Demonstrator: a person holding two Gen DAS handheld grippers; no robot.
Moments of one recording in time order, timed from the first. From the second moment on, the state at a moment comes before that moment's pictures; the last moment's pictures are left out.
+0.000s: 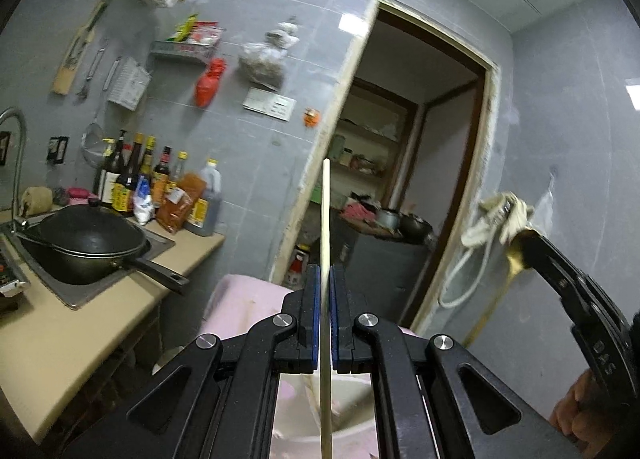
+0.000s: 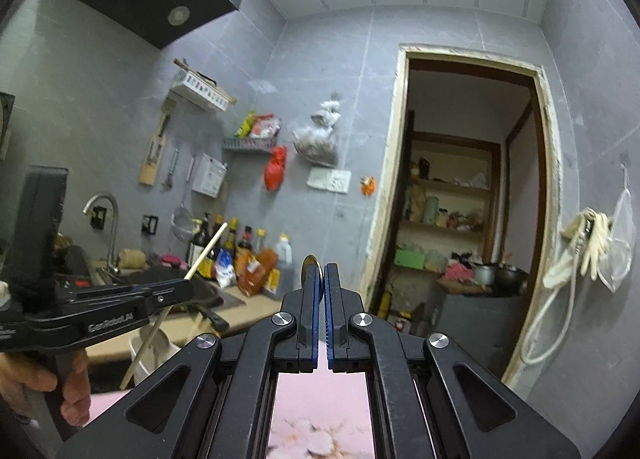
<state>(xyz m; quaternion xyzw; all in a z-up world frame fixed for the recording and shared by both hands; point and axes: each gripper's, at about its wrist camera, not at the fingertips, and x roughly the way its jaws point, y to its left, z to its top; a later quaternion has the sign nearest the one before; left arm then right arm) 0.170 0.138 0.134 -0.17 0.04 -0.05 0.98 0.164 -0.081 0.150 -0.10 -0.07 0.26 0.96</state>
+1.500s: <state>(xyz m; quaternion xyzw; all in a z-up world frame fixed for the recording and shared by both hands) 0.198 0.163 0.056 -0.12 0.01 0.04 0.99 0.224 -0.021 0.071 -0.13 0.05 0.28 0.95</state>
